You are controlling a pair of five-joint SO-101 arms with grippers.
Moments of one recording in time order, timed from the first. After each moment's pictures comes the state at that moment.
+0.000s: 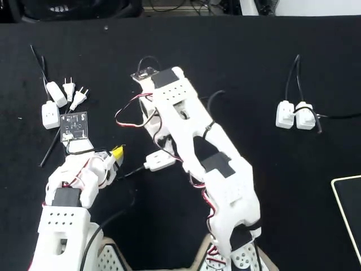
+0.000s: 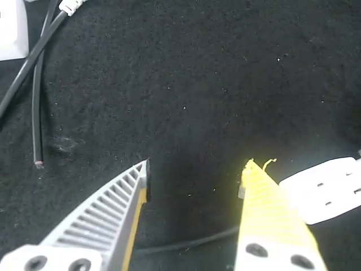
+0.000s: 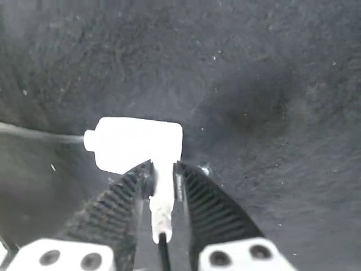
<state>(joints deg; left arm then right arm) -3.8 -69.9 82.4 40.0 5.5 -28.4 32.2 -22.1 96.5 0.3</state>
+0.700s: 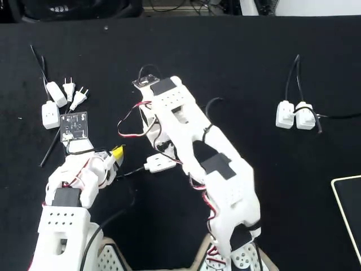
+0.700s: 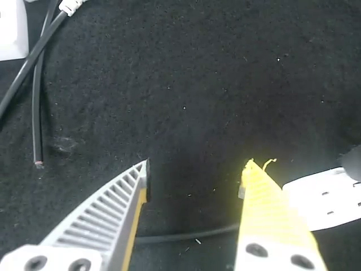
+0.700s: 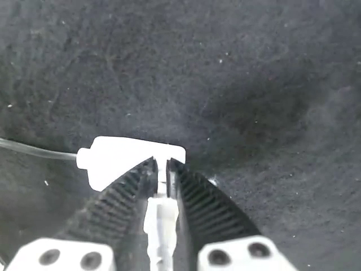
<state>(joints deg) -3.8 -69.9 82.4 40.0 5.5 -28.9 30.1 -12.4 88.7 -1.5</state>
